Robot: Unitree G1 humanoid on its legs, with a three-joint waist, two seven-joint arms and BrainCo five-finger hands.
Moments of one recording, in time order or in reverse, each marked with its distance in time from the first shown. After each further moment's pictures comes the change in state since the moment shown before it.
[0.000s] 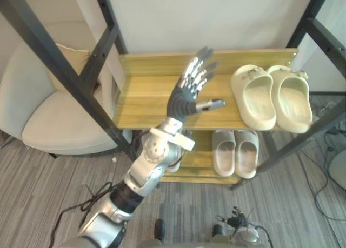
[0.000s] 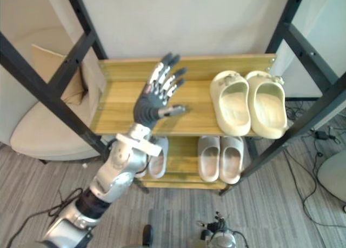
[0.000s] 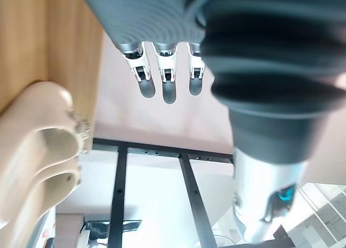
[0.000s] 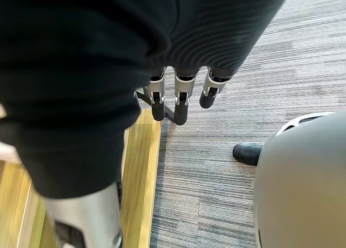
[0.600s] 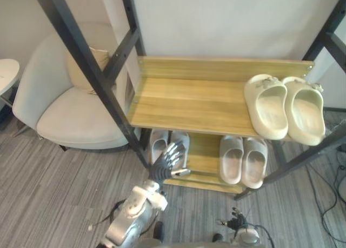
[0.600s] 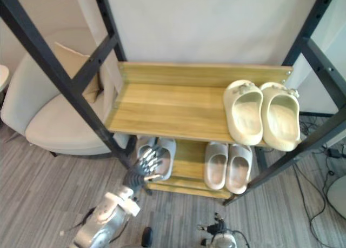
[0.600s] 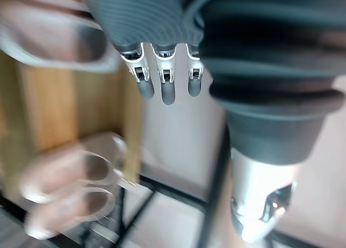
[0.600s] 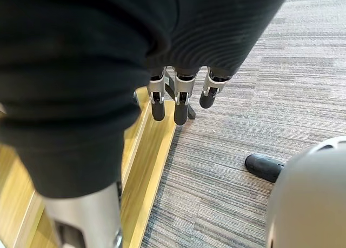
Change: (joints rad) left arm 0.517 0.100 0.111 0.351 0.110 0.059 -0.134; right arm -0.005 -0.019 0.039 0.026 -0.045 -0.008 0.006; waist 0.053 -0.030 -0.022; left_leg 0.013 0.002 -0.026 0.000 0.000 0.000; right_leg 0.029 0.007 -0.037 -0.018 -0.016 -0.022
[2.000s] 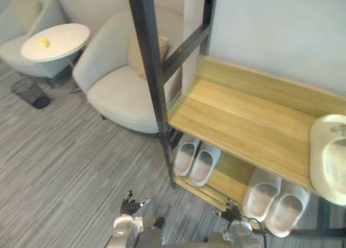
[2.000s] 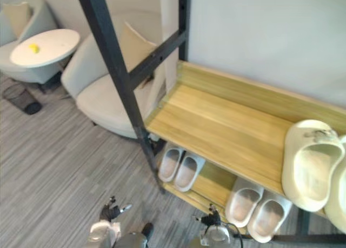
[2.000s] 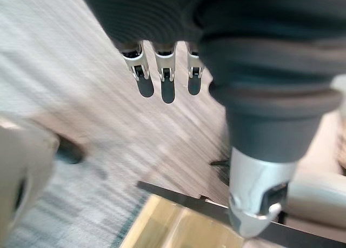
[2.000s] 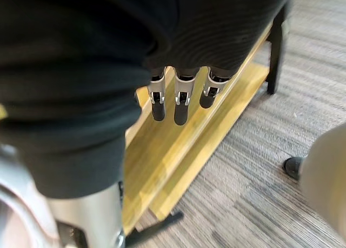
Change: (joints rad) left arm -0.110 -0.323 0.522 0.674 0.394 0.052 0.189; right arm -0.047 0.084 -0.054 -0.092 -0.028 0.021 -0.017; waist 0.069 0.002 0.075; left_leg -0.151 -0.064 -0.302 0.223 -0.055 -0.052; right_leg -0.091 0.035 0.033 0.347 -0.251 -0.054
